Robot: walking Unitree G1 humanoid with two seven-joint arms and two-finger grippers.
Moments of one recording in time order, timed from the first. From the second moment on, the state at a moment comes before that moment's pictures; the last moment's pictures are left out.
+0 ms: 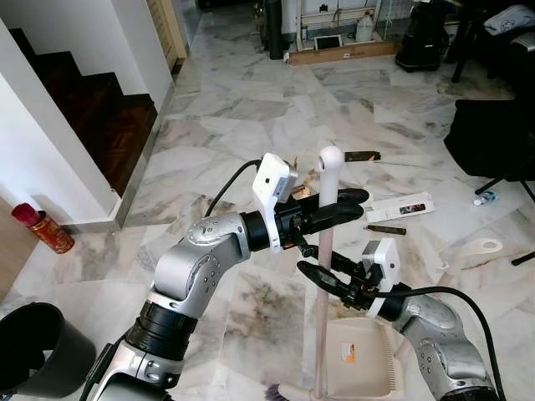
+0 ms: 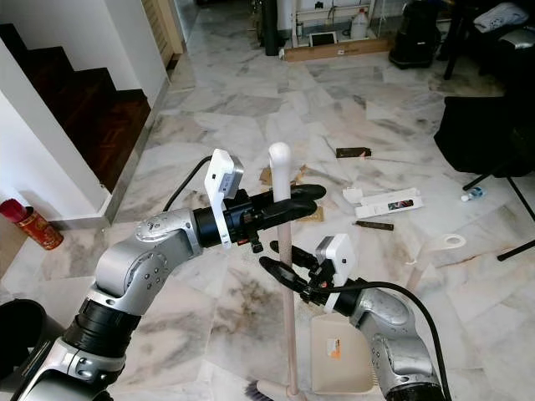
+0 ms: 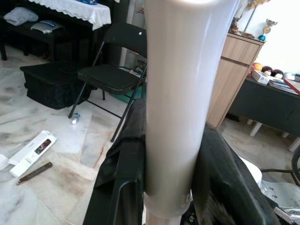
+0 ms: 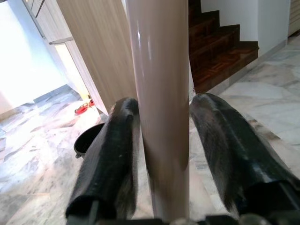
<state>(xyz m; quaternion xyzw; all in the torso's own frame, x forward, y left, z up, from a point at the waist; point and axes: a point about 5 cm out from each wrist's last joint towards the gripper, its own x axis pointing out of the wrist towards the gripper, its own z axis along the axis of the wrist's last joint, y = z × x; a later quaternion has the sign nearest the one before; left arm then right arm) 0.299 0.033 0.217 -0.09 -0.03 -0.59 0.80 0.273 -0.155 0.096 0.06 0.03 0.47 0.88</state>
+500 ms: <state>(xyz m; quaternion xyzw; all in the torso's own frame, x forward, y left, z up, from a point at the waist) 0.299 0.034 0.216 -0.09 -0.03 -0.59 0.80 0.272 -0.155 0.096 0.06 0.04 0.47 0.88</state>
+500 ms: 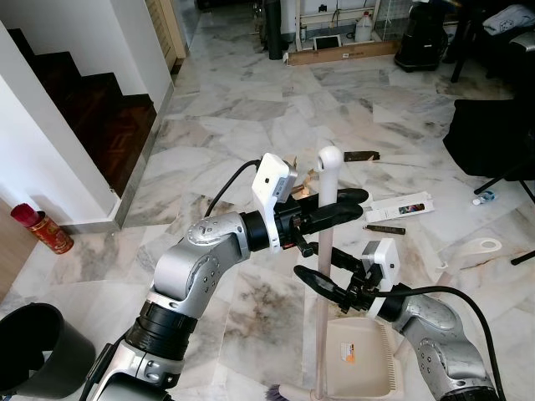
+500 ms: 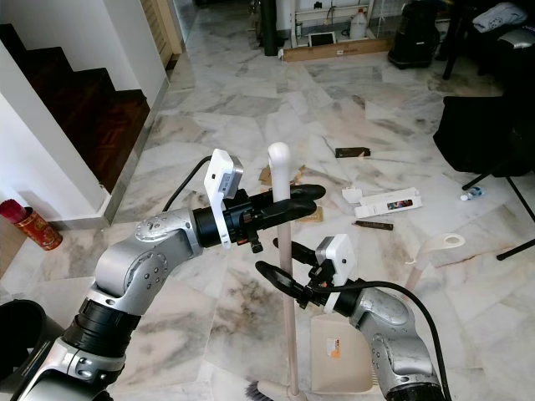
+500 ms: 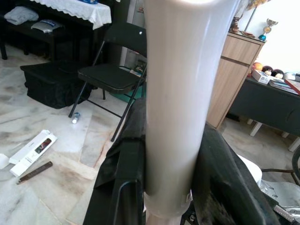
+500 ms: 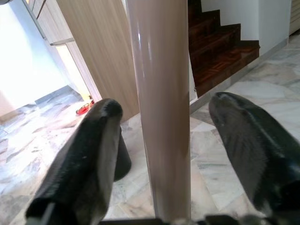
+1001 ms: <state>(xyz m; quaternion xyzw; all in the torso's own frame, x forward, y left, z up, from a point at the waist) 0.301 0.034 0.213 -0.10 -0.02 -0.58 0.81 0.272 -0.155 0.096 0.07 0.04 0.47 0.88</state>
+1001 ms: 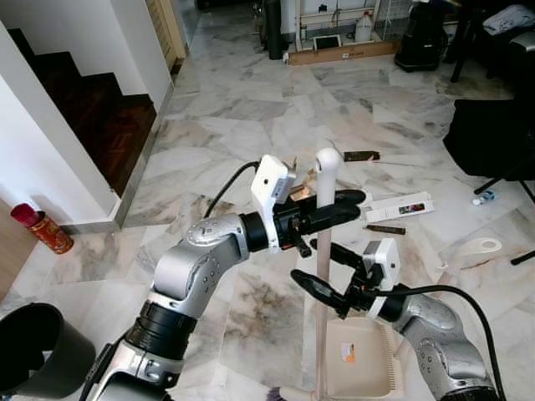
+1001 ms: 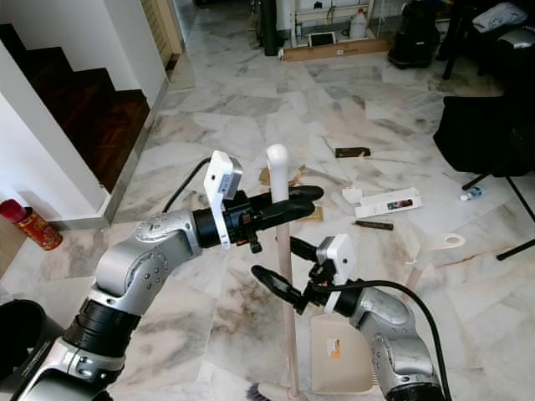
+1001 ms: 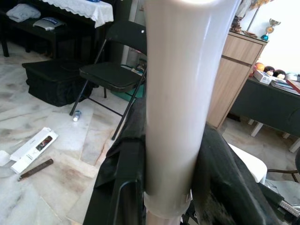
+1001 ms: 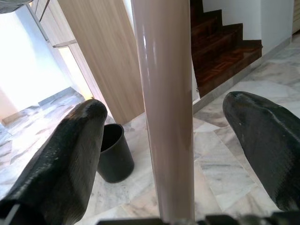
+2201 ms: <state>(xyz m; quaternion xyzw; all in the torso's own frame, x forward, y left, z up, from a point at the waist) 0.347 0.072 0.196 0.00 -0.02 -0.39 0.92 0.283 -0.169 0.093 0.02 0.02 0.39 0.92</state>
